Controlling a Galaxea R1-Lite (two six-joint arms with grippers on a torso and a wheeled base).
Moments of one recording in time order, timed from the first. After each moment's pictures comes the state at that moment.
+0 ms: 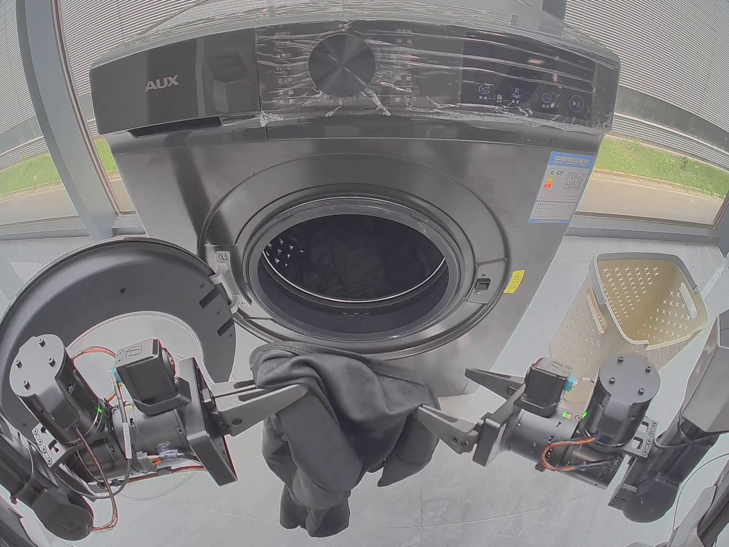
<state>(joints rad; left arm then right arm) -0.56 1.60 -0.14 -1.55 -0.52 -0.26 0.76 1.92 -0.25 -1.55 0.02 0.27</state>
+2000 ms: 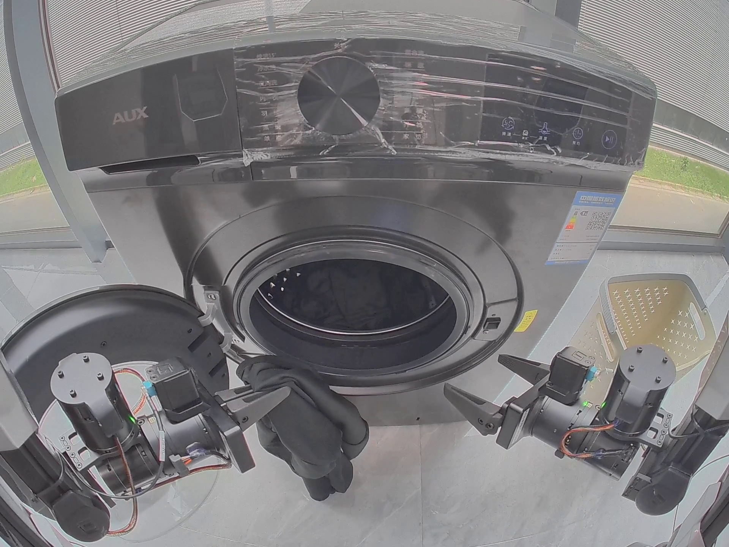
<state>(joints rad) -0.53 1.74 -0.09 -1.55 -0.26 -0.14 0.68 1.88 -0.21 -1.55 -0.04 0.21</state>
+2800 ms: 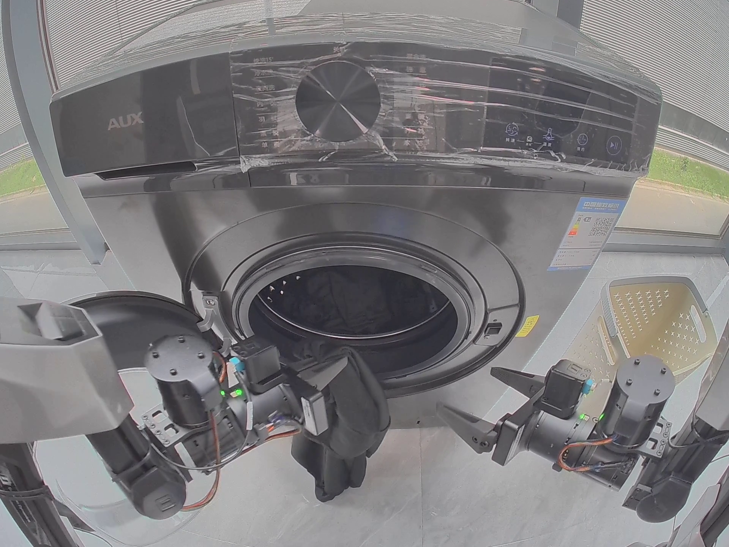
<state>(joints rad) -0.60 2.01 -0.38 -1.55 -0.15 -0.11 0.73 1.88 -0.18 -1.55 -0.04 0.21</state>
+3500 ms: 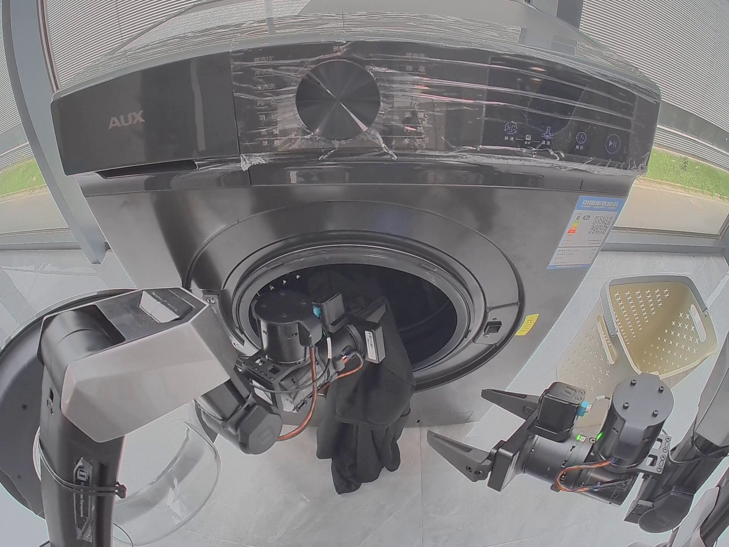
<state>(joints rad) -0.59 2.34 -0.98 -1.32 -0.03 -0.18 0.80 1.87 -0.14 -1.55 -0.04 0.21</state>
